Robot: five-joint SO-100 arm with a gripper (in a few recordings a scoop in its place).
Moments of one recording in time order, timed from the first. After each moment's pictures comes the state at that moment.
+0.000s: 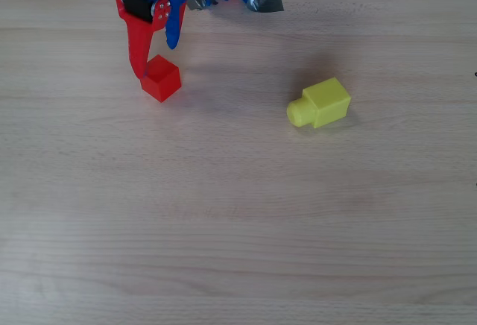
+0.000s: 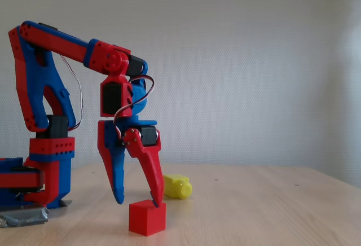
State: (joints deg) arm 24.3 113.2 131.5 64.7 7.4
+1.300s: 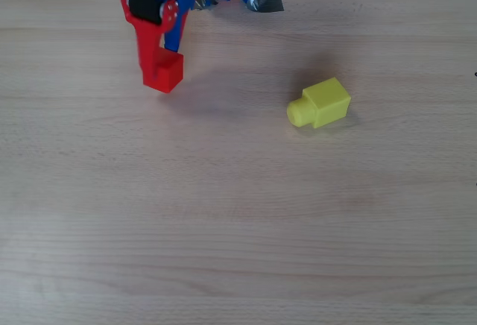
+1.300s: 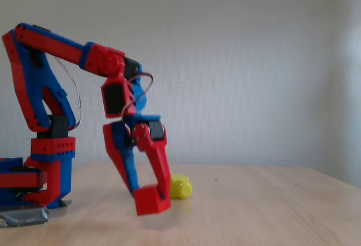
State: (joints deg) arm 21.8 121.3 136.7 54.7 5.4
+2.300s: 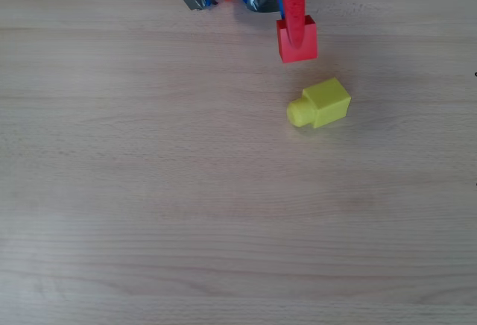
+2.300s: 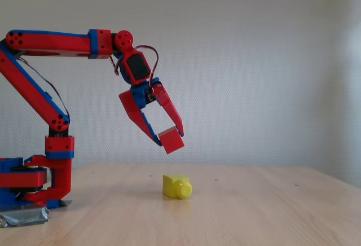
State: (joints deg) arm -19.2 133.0 127.4 62.5 16.5
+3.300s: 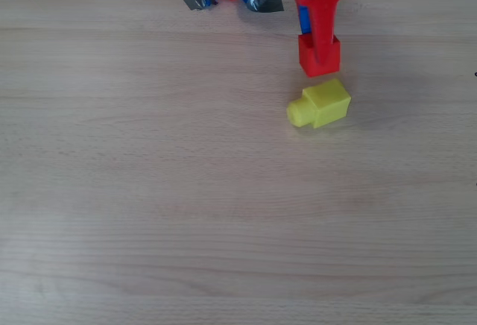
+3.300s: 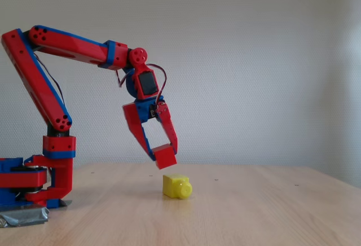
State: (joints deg) arm -27.7 120.0 124.6 61.3 16.6
